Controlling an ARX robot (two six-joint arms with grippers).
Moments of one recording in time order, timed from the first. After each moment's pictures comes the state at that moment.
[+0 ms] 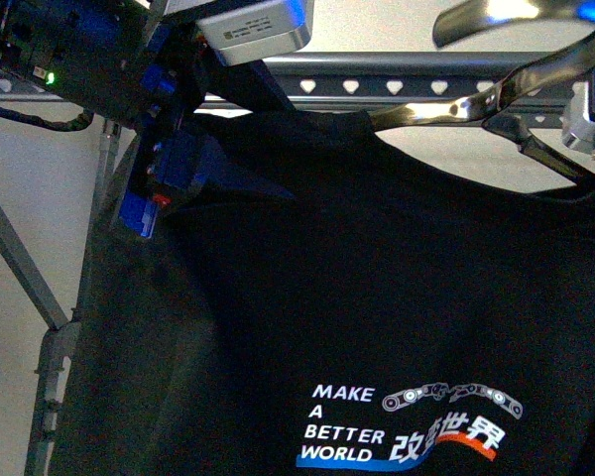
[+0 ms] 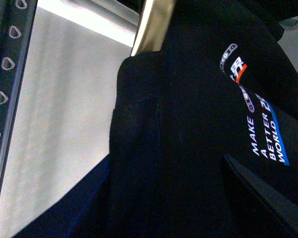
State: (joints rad) left arm -0.24 1.61 1.44 -0.29 0.63 1.47; right arm -0.12 1.66 1.31 -0.16 -0.62 -1.21
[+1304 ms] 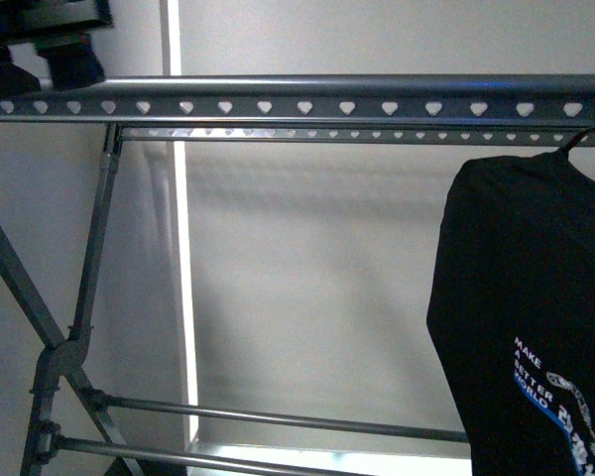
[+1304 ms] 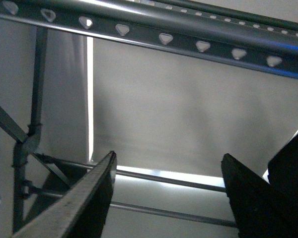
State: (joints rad) left arm -0.08 1.43 1.16 0.29 -0.07 -0.12; right arm -0.30 1.56 1.25 -0.46 -0.64 -0.09
